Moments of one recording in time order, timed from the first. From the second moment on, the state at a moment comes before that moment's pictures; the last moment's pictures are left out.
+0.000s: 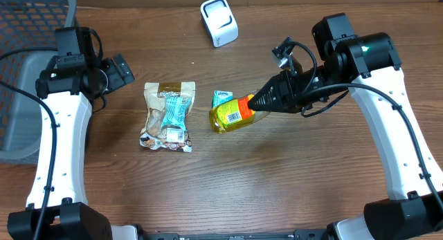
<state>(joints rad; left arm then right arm) 0.13 1.57 1.43 -0.89 -0.05 -0.37 0.24 1.67 1.77 -1.52 -0.95 0.02</state>
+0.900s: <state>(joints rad) 0.13 1.57 1.43 -0.89 -0.05 -0.37 0.26 1.67 1.77 -1.64 -1.03 -0.13</state>
